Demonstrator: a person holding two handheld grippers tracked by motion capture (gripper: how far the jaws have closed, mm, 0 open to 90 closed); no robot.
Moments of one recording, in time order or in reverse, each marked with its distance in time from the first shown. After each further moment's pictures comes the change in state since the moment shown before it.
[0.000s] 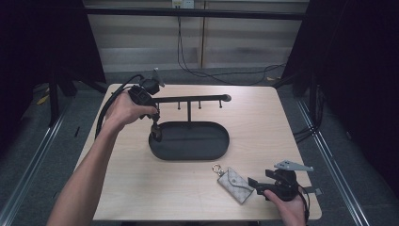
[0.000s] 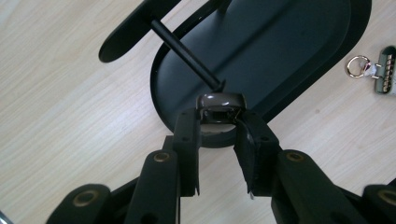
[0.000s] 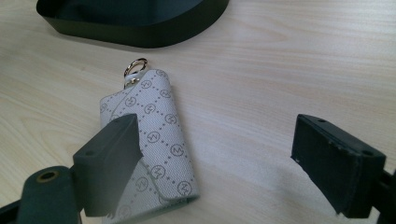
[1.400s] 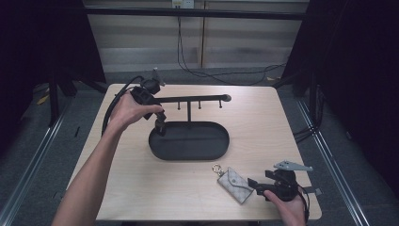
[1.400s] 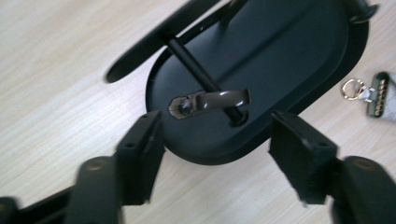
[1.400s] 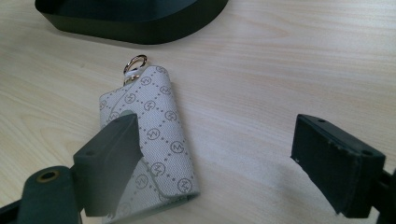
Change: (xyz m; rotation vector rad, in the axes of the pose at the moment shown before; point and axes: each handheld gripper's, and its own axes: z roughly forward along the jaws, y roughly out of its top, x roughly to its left) left arm 0.011 0.002 0.012 -0.039 -0.043 -0.078; right arm 0.000 -0.001 0.001 0.012 0.002 0.000
